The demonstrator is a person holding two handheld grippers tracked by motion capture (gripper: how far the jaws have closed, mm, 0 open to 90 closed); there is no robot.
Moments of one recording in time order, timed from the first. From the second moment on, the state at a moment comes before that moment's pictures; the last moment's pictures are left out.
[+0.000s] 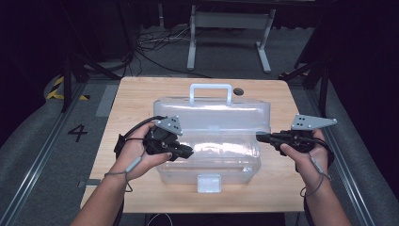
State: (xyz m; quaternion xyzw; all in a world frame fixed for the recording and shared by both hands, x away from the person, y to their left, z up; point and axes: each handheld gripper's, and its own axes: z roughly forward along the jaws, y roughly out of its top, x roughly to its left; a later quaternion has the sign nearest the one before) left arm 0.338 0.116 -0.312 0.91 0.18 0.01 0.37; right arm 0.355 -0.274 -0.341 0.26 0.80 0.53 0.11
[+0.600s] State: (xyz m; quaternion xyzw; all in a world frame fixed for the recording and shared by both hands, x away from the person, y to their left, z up) left arm 0.328 0.168 -0.316 0.88 0.26 0.01 0.40; right arm 0.353 -0.276 -0.339 0.26 0.81 0.52 0.11
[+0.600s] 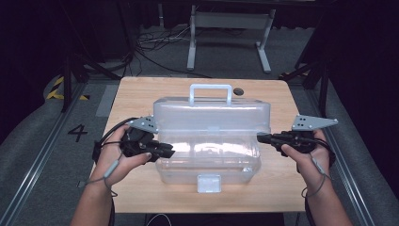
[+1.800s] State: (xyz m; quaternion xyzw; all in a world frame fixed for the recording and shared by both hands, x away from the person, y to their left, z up) left arm 0.347 0.241 -0.347 0.82 0.41 0.06 0.40; right arm 0.347 -0.280 -0.341 0.27 0.81 0.52 0.10
